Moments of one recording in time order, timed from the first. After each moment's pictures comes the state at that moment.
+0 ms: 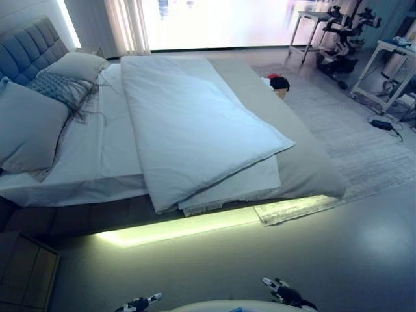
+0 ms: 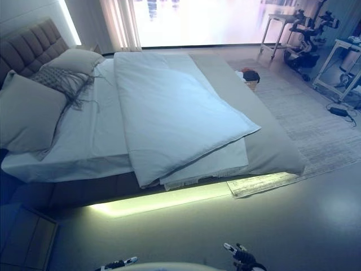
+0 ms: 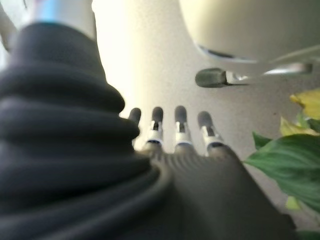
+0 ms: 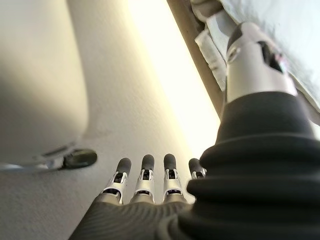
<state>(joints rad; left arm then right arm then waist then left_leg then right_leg) 0.02 0.23 -0.21 1.32 -0.45 0.03 0.00 0.02 -0.20 0.20 1.32 0.56 -0.18 0.14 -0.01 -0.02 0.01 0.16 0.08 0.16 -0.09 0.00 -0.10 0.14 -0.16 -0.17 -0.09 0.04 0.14</state>
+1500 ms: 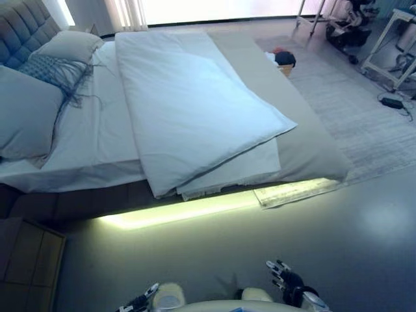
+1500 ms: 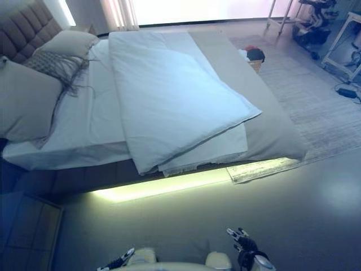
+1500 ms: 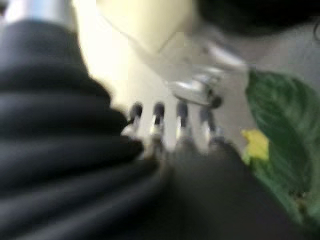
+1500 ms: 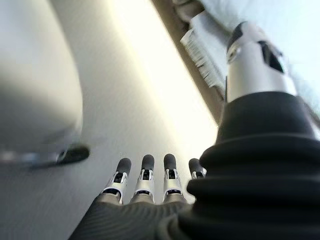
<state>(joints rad) 0.00 0.20 -0.10 1.40 -0.57 0.03 -0.14 -0.04 -0.26 0.17 1.35 0.59 -0.21 0.23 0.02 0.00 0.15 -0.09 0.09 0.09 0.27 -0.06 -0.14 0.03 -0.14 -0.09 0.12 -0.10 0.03</state>
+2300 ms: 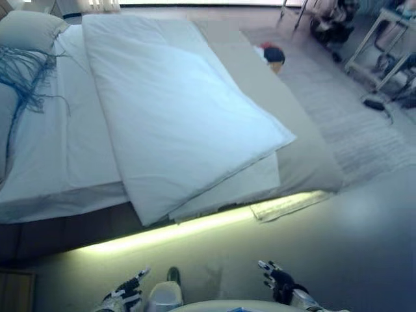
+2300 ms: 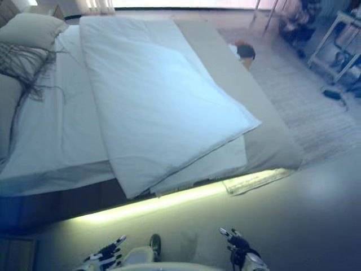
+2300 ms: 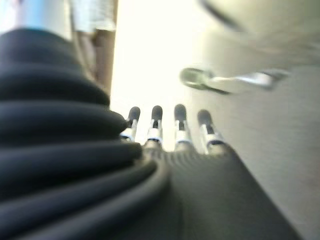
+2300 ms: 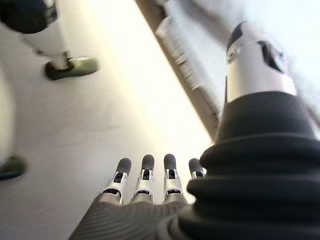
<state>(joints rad) -0.10 0.29 -0.06 1.37 -0.53 0.03 -0.14 -0.12 -0.15 0.13 1.38 0.55 -0.19 0.21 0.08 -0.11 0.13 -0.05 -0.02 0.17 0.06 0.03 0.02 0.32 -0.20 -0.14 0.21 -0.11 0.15</state>
